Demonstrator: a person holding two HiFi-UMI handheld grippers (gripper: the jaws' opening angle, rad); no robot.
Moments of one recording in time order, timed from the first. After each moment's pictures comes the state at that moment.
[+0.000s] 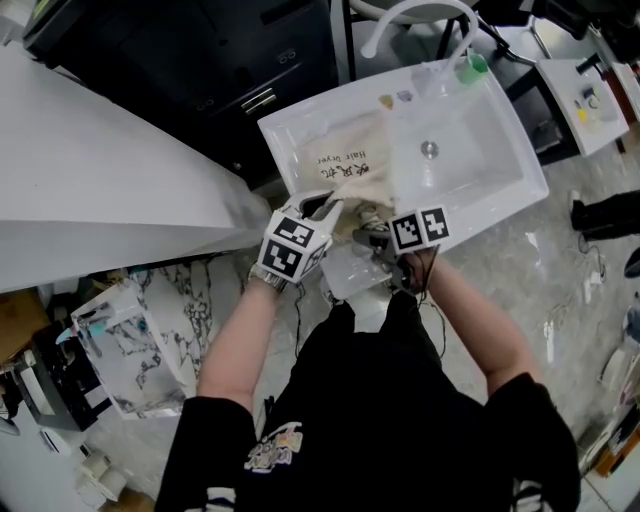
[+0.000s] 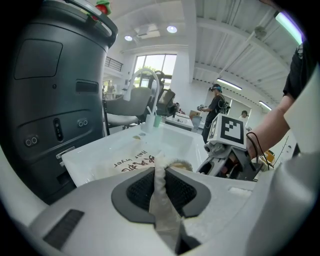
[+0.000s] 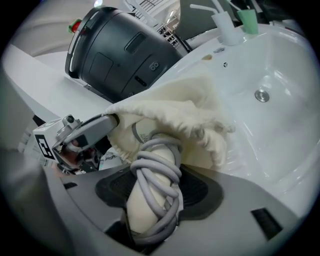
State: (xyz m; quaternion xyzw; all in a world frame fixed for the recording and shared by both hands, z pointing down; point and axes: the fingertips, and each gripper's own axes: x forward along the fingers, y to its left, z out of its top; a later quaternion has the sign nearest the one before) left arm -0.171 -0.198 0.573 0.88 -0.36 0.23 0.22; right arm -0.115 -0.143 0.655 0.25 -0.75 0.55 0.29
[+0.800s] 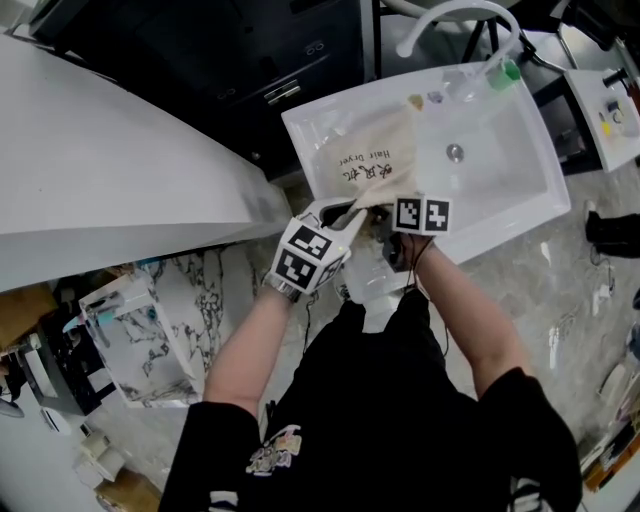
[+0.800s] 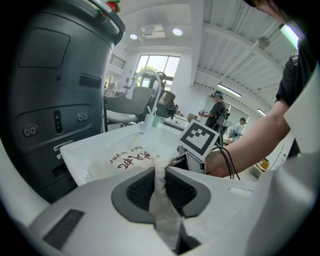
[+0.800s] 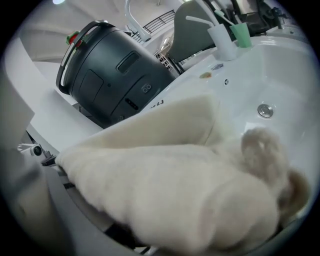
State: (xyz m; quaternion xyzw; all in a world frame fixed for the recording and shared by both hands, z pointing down) left arm -0.178 -0.190 0.571 0.88 -0.35 0.21 0.25; right arm -0.153 -0.232 0.677 0.35 -0.76 0.51 0.19
